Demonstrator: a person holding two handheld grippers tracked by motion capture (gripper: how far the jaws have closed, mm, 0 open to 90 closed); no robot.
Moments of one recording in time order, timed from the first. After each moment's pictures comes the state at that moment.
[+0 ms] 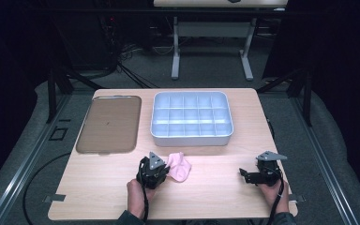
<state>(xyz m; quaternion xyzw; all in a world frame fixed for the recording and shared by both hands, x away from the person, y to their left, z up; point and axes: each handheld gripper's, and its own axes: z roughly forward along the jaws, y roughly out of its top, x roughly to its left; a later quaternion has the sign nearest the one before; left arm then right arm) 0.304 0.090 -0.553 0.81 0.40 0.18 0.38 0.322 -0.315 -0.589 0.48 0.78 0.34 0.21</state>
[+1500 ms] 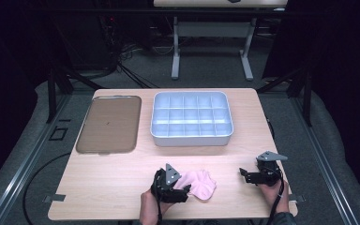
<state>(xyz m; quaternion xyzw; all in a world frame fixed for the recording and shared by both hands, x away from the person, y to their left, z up) 0.271 0.059 -0.558 0.83 0.37 0.17 0.39 0.321 -0.315 -0.588 0.48 0.78 0.34 0.21</state>
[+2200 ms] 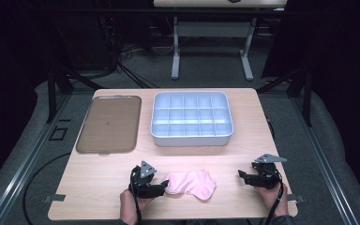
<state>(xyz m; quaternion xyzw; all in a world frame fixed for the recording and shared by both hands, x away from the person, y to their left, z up) 0.284 0.113 -0.570 0.81 0.43 0.15 0.37 0.304 -0.300 -0.577 0.50 0.78 0.35 0.16</state>
